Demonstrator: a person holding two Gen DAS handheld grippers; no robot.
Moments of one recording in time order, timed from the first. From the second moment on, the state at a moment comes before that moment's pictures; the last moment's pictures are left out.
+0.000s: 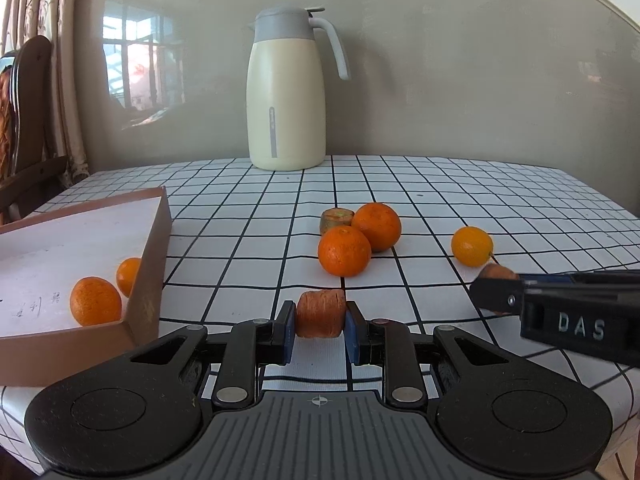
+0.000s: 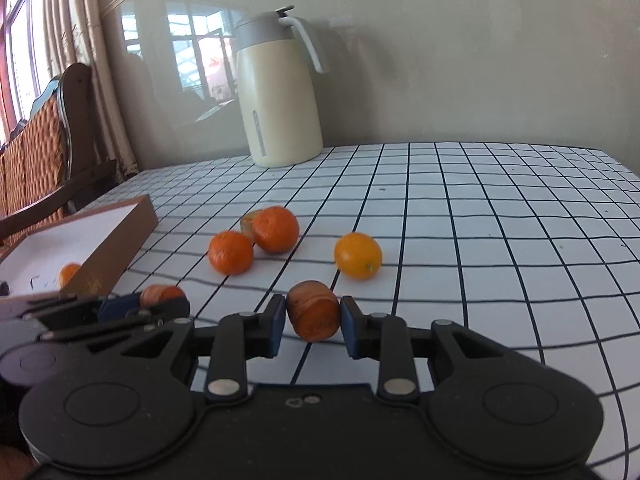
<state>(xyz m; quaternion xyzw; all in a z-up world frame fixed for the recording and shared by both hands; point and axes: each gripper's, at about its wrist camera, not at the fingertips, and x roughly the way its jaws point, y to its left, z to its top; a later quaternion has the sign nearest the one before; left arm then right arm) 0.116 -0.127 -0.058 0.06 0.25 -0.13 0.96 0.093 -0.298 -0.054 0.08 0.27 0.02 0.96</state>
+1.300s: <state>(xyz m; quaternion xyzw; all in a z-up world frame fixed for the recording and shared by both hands) 0.077 -0.070 -0.031 0.05 0.21 -0.12 0.97 0.075 -0.246 -0.033 0.05 0.24 0.10 0.97</state>
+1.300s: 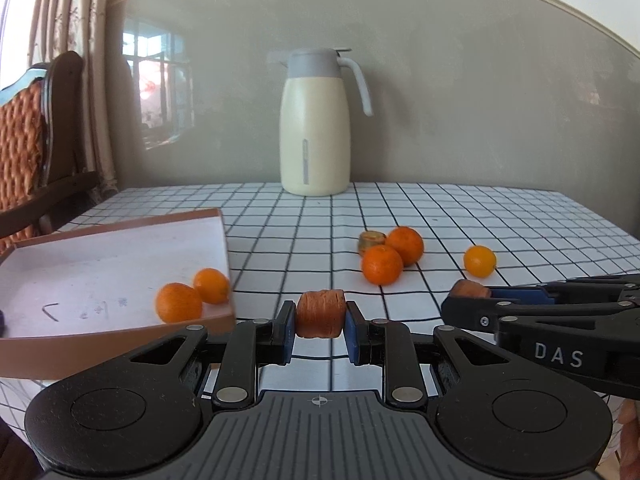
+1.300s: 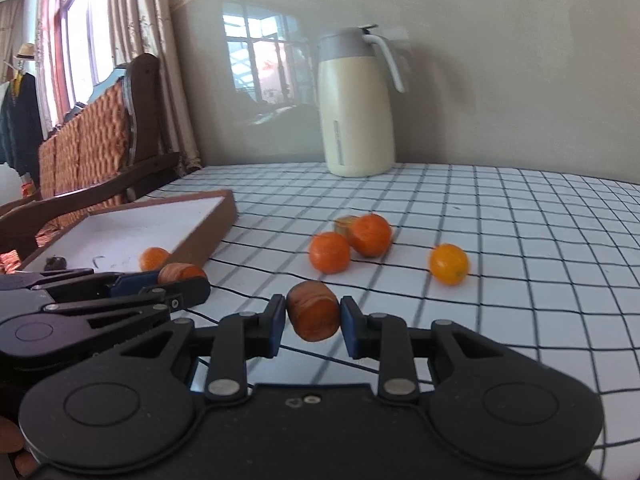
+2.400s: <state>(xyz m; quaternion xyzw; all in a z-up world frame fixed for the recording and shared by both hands) 0.084 0.068 -0.016 -0.01 0.19 0.04 0.98 0.119 -0.134 -0.017 0.06 0.20 0.23 0.95</state>
